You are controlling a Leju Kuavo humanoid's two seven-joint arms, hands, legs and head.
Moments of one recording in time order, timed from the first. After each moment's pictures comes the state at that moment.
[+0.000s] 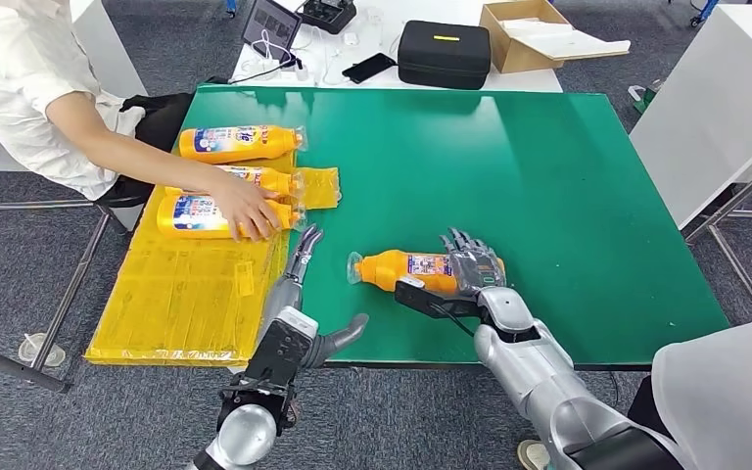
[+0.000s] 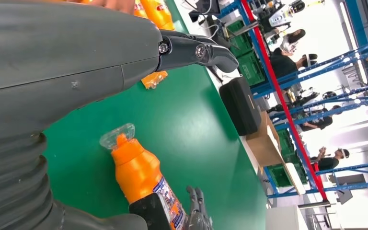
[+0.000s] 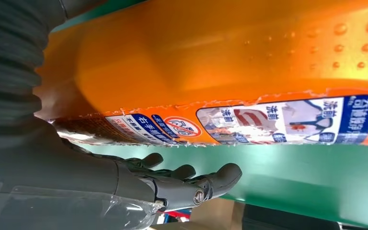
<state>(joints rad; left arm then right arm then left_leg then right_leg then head) -0.16 -0.20 -0.66 -1.22 -0.31 0.34 -0.48 -0.57 -0.04 0.42 -0.58 1.18 -0.20 0.07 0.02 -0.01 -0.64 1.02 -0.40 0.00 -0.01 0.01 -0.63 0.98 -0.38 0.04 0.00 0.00</state>
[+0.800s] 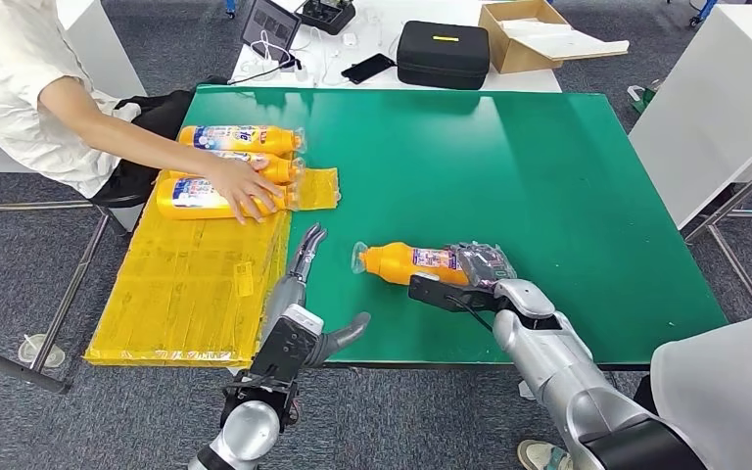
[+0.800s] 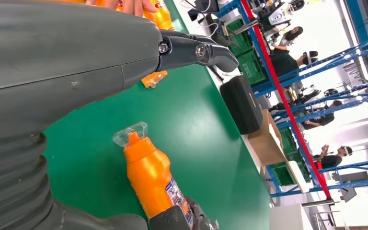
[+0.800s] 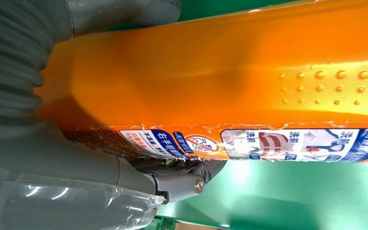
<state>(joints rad) -0.17 -0.21 -0.65 -1.19 -0.33 0.33 -0.49 -0.60 -0.07 0.41 -0.58 1.00 -0.05 -0.10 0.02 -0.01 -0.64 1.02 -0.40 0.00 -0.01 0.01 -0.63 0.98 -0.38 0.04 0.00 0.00</state>
